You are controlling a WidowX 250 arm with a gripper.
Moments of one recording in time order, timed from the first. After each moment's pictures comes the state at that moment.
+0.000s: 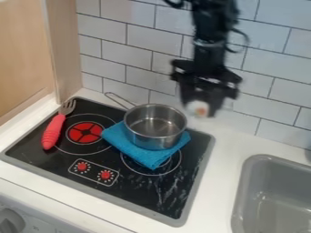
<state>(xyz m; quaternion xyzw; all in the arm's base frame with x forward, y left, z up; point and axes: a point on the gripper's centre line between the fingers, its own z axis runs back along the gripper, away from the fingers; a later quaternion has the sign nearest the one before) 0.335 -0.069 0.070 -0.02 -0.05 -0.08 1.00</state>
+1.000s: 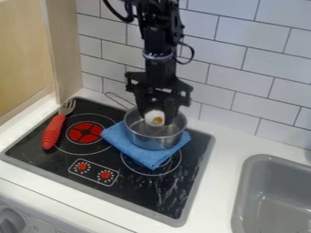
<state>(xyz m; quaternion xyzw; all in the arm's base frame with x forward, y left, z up) 0.323 -0.022 0.038 -0.01 -0.03 -0.01 1.00</state>
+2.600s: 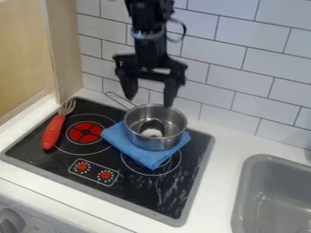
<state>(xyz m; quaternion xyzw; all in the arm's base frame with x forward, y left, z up) 0.313 -0.013 0.079 -0.02 -0.07 0.04 1.00</state>
